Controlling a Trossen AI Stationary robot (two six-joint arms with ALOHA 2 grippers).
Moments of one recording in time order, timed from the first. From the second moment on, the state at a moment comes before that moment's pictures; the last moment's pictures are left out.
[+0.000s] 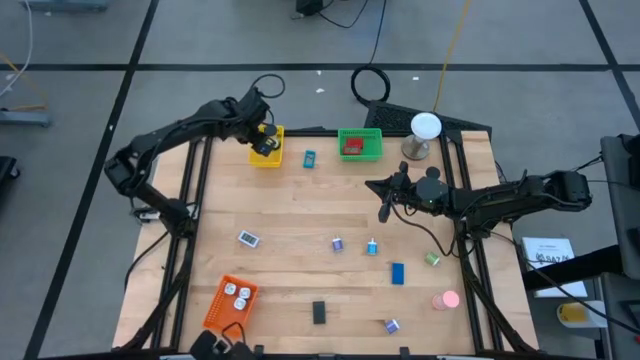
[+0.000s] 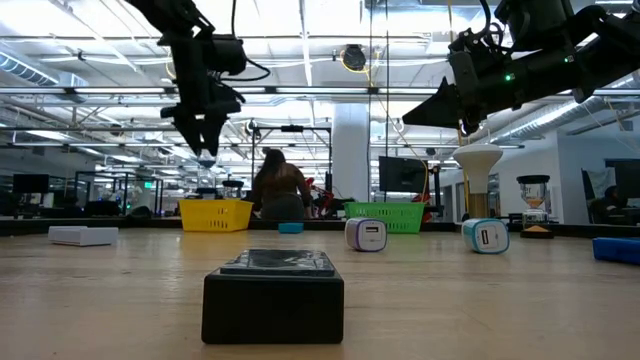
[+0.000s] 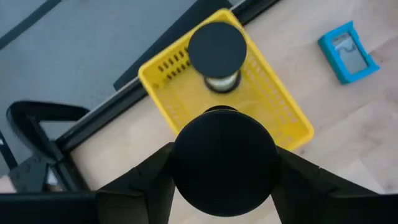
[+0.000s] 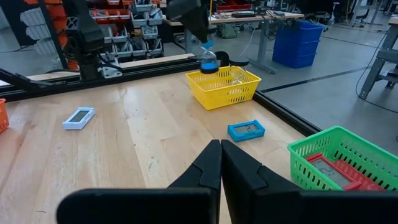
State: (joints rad) left arm 0.75 1.53 1.28 -0.91 -0.18 -0.16; right arm -0.10 1.11 0.33 0.62 0.31 0.09
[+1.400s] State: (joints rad) left arm 0.80 1.62 1.16 -0.70 -0.20 -0.16; right arm -0.10 1.11 0.33 0.62 0.31 0.09
